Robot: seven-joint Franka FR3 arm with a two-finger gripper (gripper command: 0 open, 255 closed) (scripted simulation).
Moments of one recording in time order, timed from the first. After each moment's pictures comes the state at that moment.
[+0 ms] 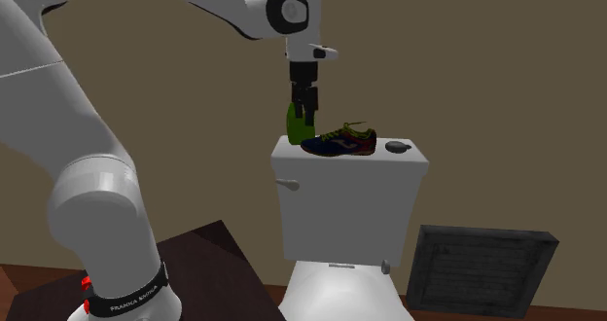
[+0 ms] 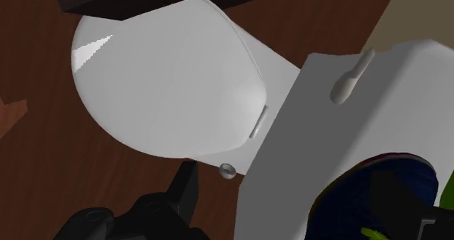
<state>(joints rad) -0.01 -0.24 0.17 -2.12 0.01 1.86 0.44</state>
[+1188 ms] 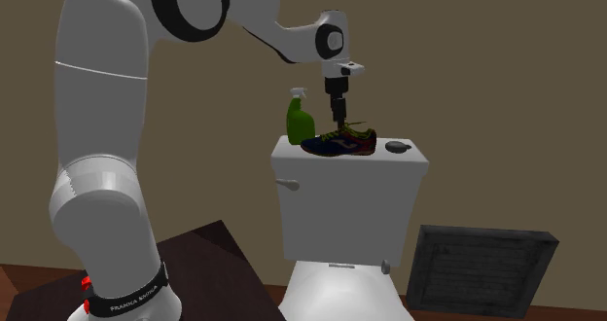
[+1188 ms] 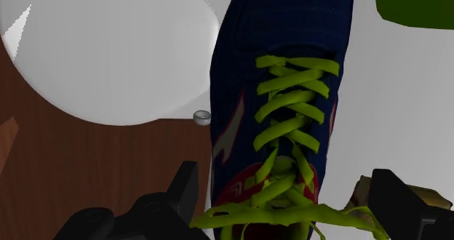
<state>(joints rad) 0.02 0.28 0.21 -1.66 -0.15 1.99 0.85</state>
